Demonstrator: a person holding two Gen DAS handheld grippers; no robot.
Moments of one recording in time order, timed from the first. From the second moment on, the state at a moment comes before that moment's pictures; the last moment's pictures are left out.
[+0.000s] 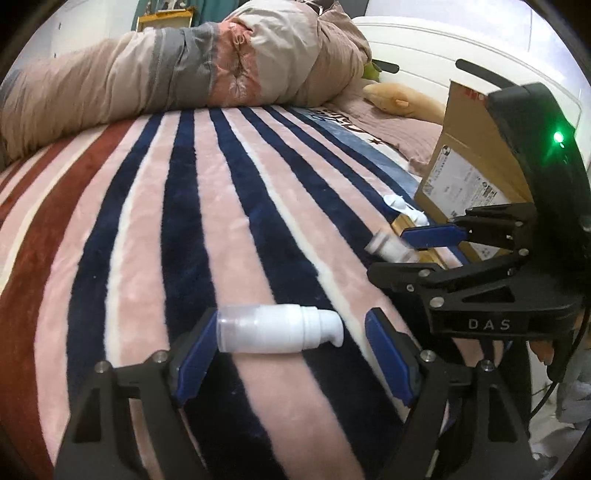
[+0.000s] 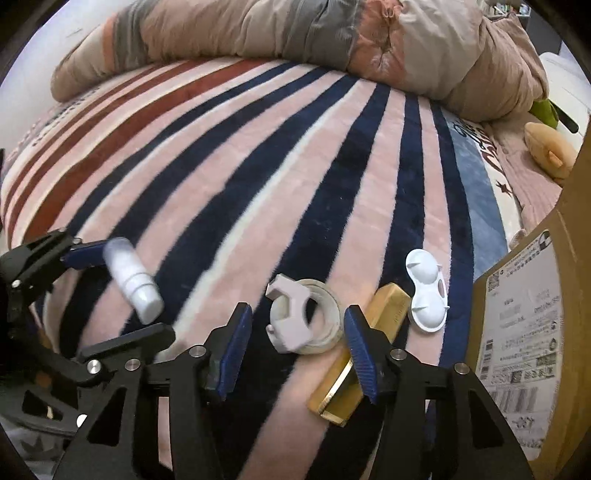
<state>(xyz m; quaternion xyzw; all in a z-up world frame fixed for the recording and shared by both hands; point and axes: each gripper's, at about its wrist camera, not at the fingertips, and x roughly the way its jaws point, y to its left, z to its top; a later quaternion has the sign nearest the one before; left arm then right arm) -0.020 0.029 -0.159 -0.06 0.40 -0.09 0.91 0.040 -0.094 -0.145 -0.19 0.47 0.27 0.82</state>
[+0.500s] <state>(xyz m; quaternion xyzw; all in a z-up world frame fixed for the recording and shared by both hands) -0.022 0.041 -0.157 -0.08 0.40 -0.08 0.91 0.045 -0.109 -0.145 -0.14 0.48 0.31 0.81</state>
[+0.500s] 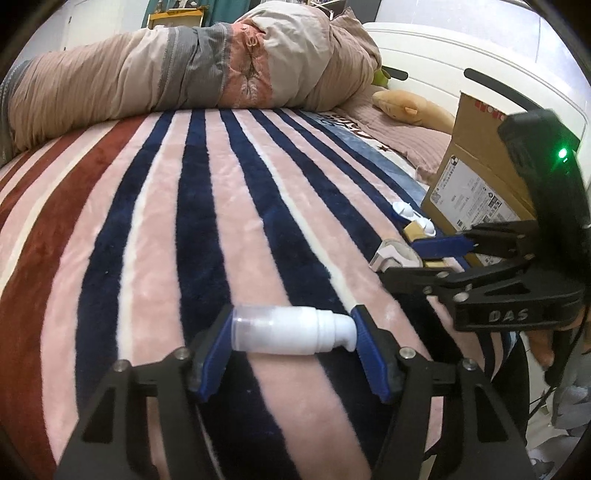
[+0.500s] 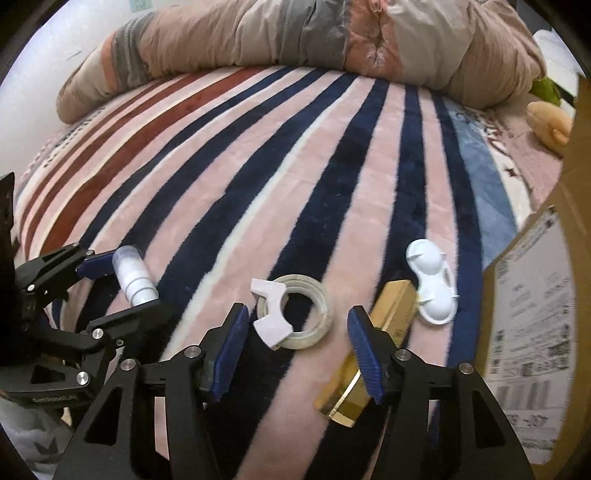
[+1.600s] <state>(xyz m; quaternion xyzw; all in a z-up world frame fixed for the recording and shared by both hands) 0.057 -0.190 0.044 0.06 0.34 -0.28 0.90 0.080 -0.318 -0.022 -0.10 0.35 0.19 0.91</state>
